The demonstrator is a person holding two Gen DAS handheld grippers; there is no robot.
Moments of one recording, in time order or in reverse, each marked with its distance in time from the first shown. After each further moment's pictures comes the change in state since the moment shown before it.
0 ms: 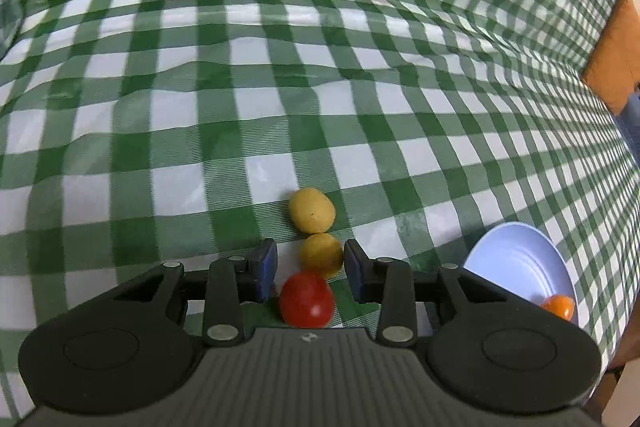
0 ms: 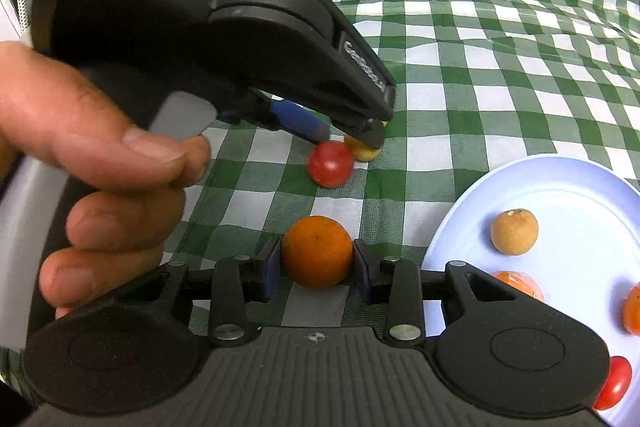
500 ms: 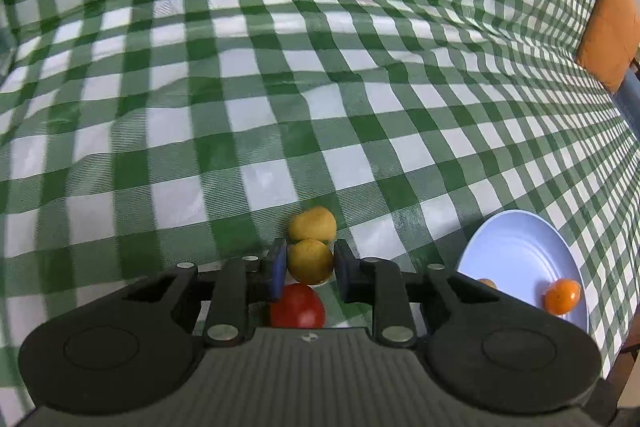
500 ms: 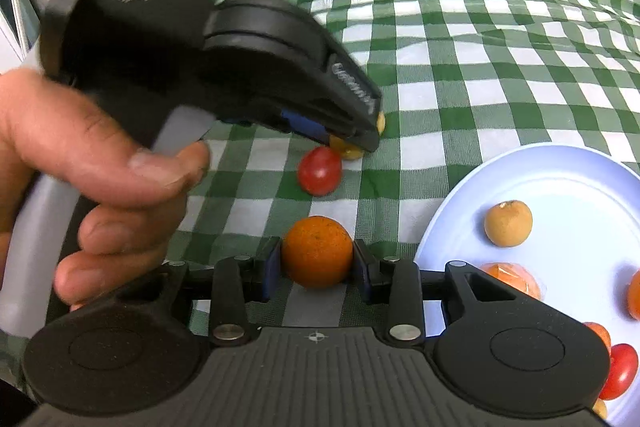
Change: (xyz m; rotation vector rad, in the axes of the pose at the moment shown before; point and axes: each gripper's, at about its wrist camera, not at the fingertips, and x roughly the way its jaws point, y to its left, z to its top) left arm -0.006 -0.009 0.001 0.058 -0.026 0.027; right arm -0.007 -0.009 -0.002 0.057 -0.027 0.038
